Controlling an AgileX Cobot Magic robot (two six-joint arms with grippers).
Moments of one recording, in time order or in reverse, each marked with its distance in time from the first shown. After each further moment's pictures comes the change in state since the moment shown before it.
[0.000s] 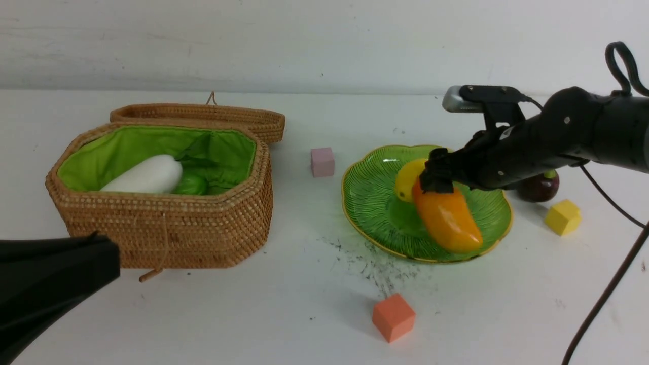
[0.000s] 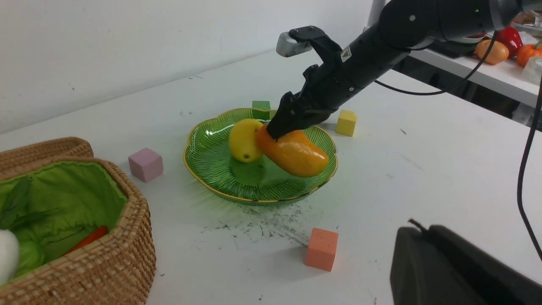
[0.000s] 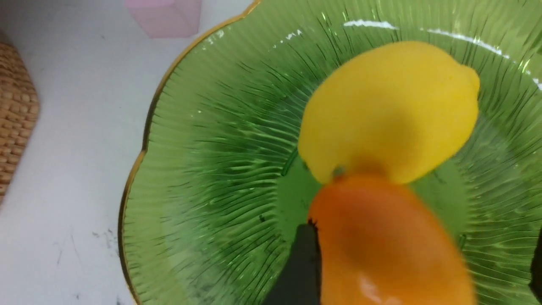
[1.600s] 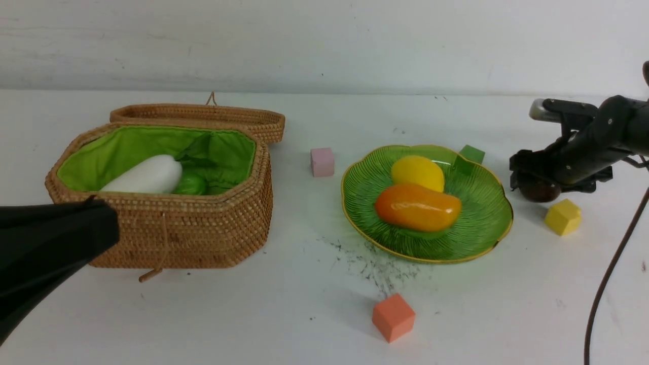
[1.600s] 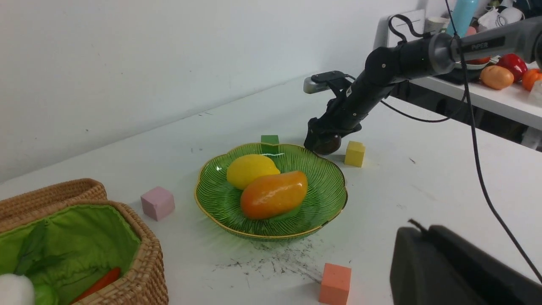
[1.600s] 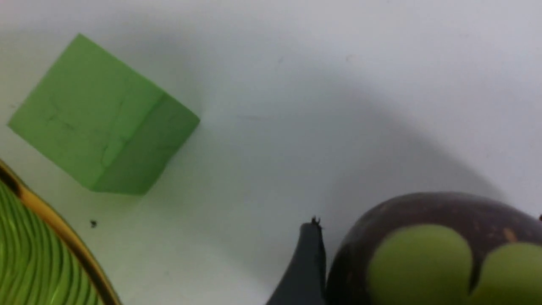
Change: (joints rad) right arm -0.314 0.387 -0.375 -0.188 0.099 0.129; left arm 0.000 0.013 0.000 -0.075 -0.066 0.101
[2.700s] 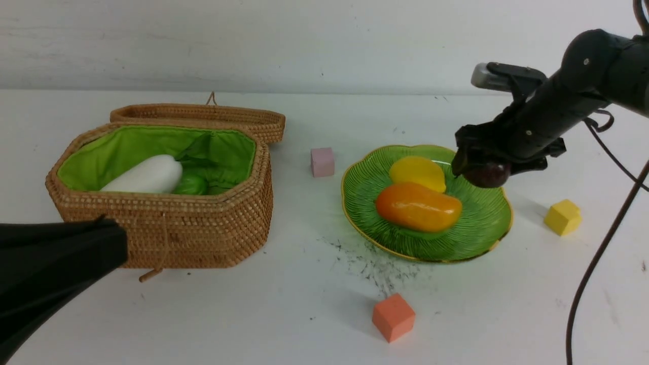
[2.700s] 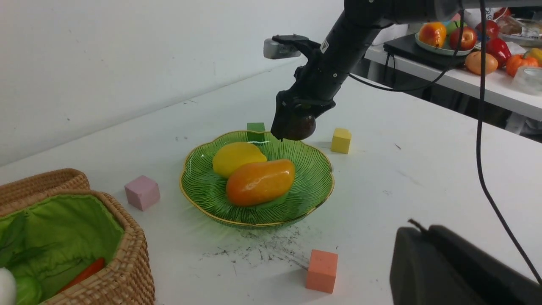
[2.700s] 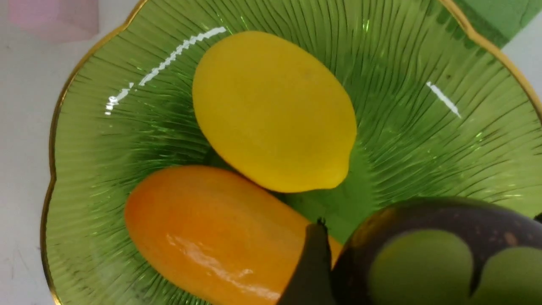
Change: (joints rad) right arm 0.184 -0.202 -0.010 0.117 0.333 -0.013; left arm 0.000 0.000 0.000 -0.001 0.042 0.000
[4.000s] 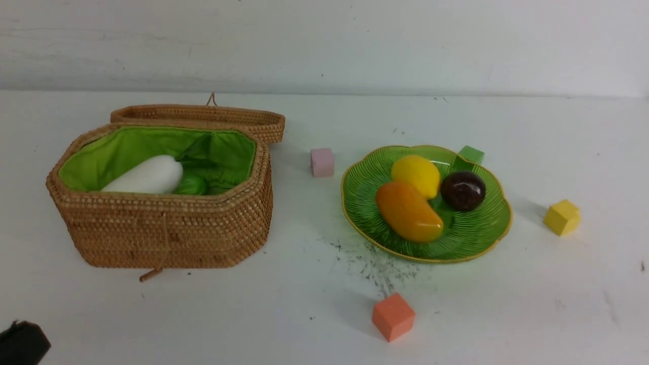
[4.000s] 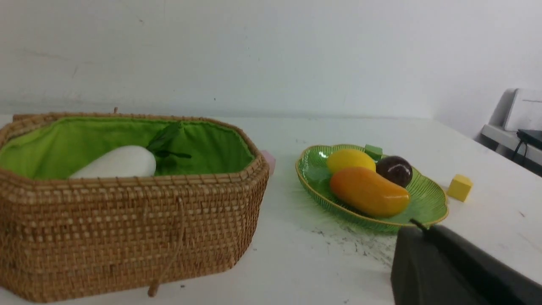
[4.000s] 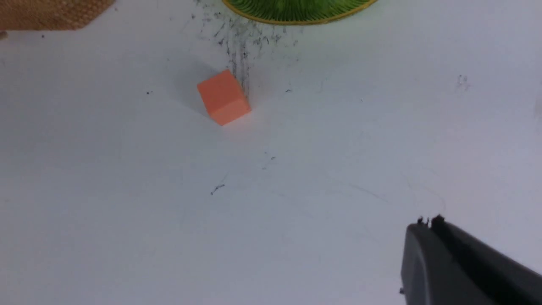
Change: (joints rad) right arm 0.000 -1.387 0.939 -0.022 0.209 0.084; left arm 0.000 -0.463 0.477 0.304 -0.334 -0.469
